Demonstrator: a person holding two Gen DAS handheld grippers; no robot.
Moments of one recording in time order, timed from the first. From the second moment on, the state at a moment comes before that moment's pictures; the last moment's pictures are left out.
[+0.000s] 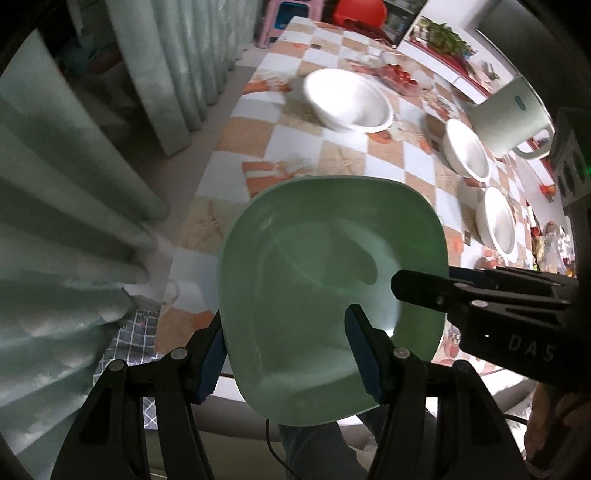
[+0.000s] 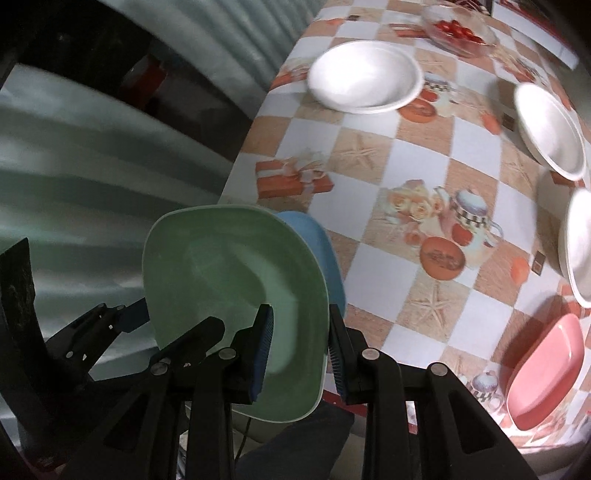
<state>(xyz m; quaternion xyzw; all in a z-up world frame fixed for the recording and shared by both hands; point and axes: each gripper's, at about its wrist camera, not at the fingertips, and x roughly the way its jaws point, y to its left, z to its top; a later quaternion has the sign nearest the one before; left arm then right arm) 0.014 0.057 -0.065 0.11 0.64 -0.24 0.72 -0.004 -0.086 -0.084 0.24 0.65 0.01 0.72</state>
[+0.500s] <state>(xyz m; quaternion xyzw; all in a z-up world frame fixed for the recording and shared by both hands) 0.018 0.069 -0.093 0.10 0.66 -0.22 0.71 0.017 -0.070 -0.111 0.21 0.67 0.01 0.71</state>
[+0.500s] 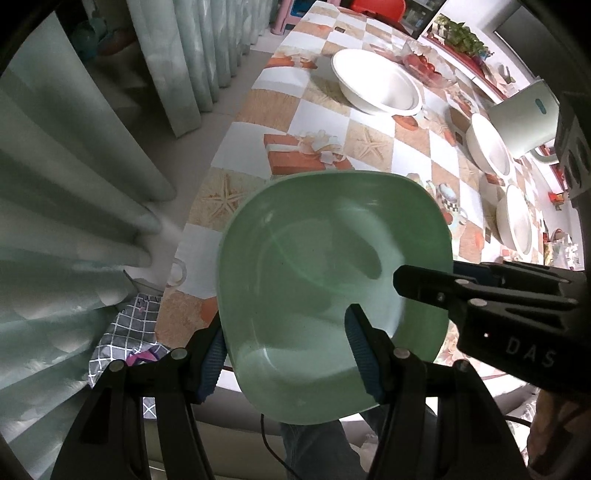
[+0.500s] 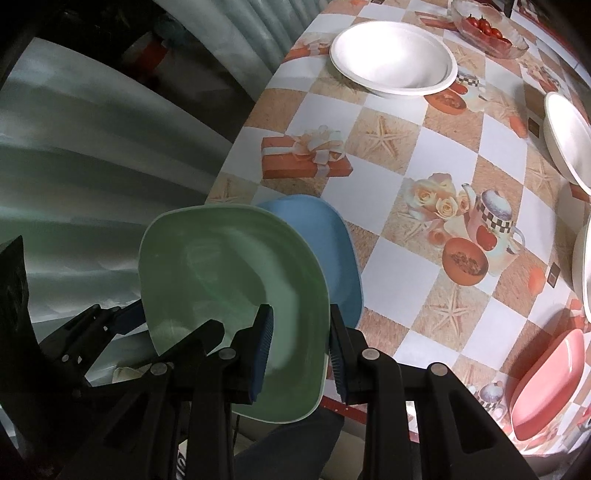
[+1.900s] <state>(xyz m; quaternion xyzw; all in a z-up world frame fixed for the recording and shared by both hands) 0.024 0.070 -0.132 0.11 0.66 -0.20 0.72 0.033 -0.070 -0.149 0.18 0.69 0.00 0.70</state>
